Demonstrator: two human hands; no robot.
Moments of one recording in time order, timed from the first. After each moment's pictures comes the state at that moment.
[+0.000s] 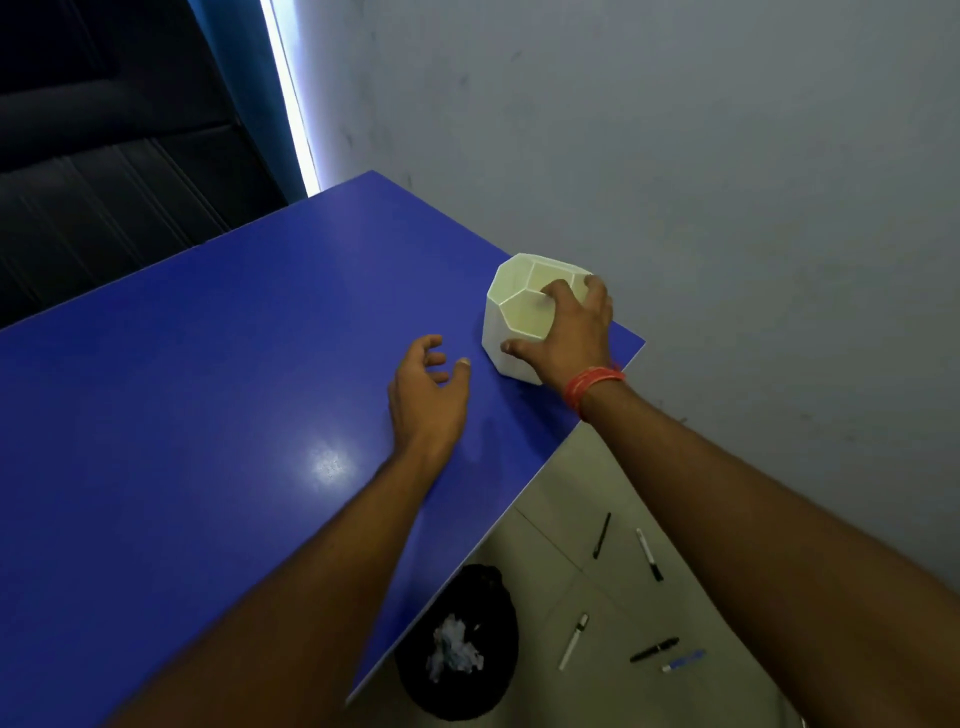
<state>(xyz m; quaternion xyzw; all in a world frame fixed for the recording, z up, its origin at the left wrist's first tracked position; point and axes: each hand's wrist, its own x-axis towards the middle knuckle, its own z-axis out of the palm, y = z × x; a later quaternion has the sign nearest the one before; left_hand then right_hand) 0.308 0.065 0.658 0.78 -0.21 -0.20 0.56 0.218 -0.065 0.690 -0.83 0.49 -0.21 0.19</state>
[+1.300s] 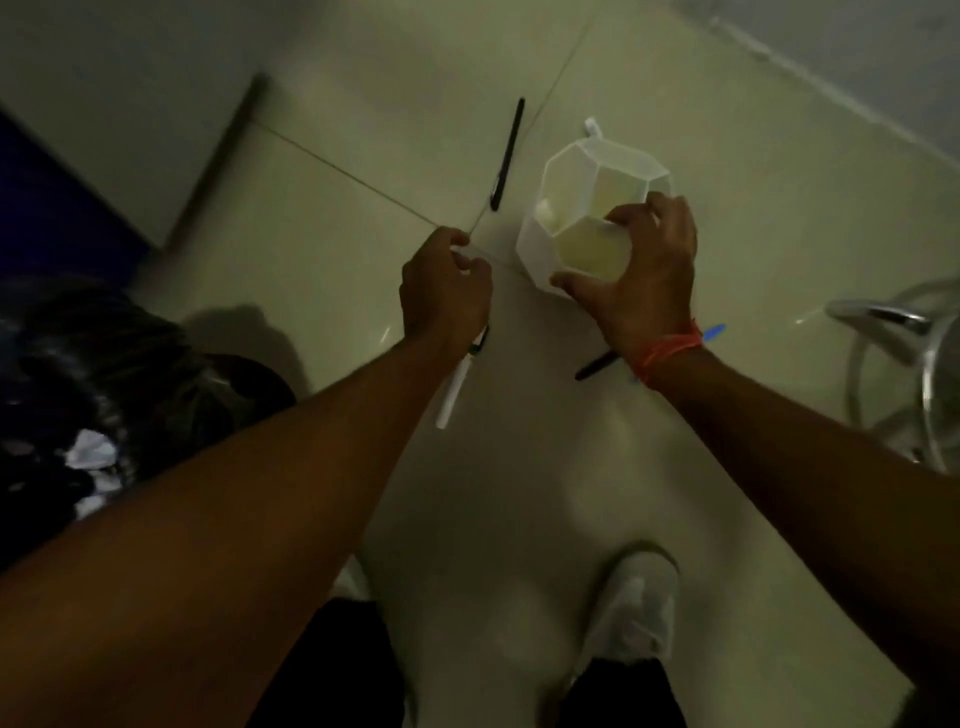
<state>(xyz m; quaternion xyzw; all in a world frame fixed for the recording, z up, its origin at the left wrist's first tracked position) -0.037 -0.046 -0.014 0.85 -0.30 -0.34 0.28 -0.204 -0.101 -0.011 -0.74 0.60 -0.17 0.25</state>
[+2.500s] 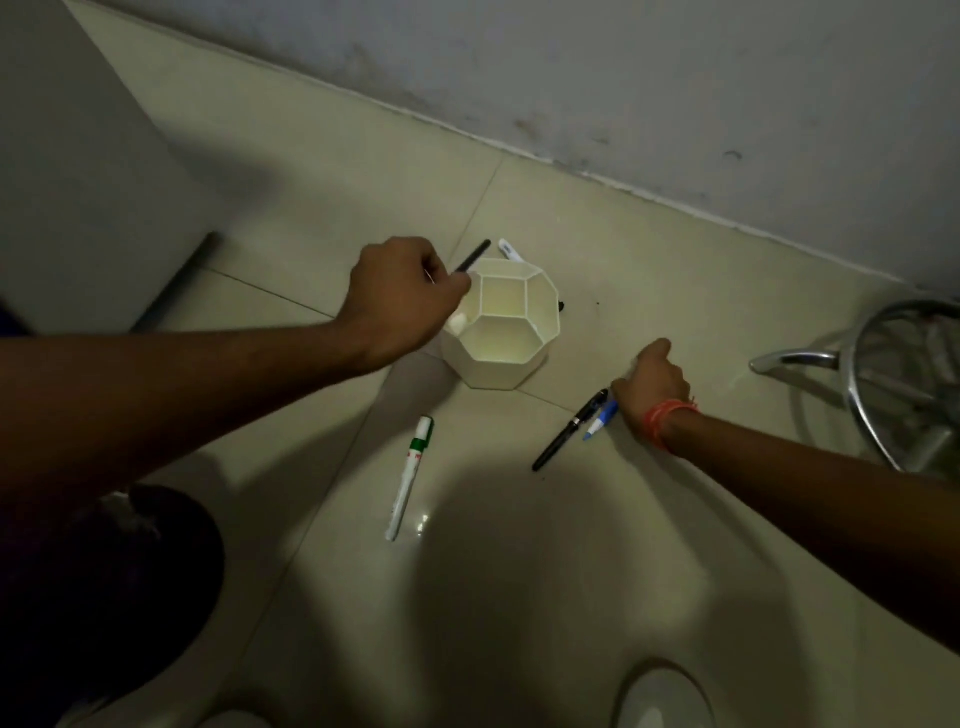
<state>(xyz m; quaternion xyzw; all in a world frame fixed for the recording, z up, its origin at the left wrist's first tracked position) -0.031 -0.086 0.019 0.75 -0.55 -0.23 0.29 -0.302 -0.110 -0.078 -0.56 0.79 -0.05 0.25</state>
